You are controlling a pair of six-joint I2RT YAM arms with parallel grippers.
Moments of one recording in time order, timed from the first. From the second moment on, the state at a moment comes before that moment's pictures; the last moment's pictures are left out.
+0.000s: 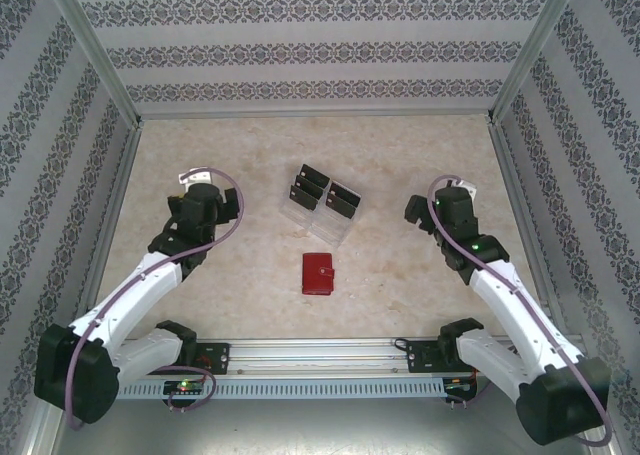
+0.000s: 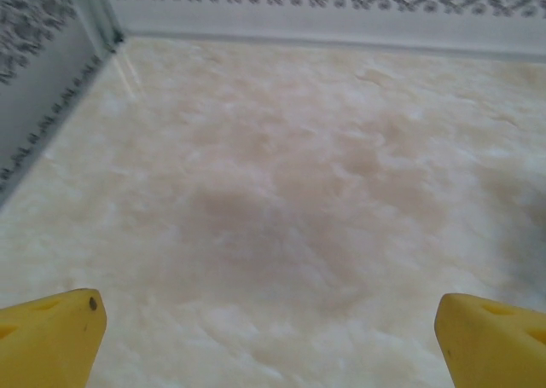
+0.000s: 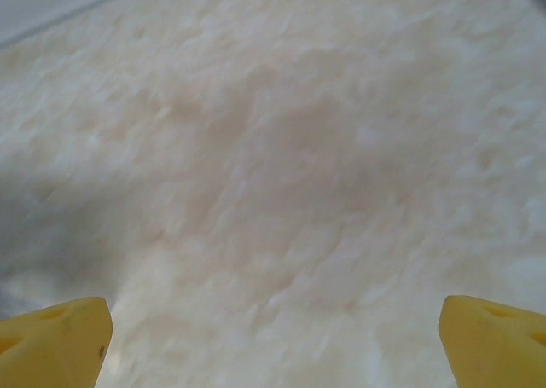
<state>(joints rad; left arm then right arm) -0.30 1.04 0.65 -0.14 -0.51 -0.23 0.22 0.94 0.68 -0.44 0.28 0.52</state>
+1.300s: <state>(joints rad) -0.01 1.58 0.38 0.82 -0.15 0.01 0.02 1.53 0.38 0.78 0.10 0.04</state>
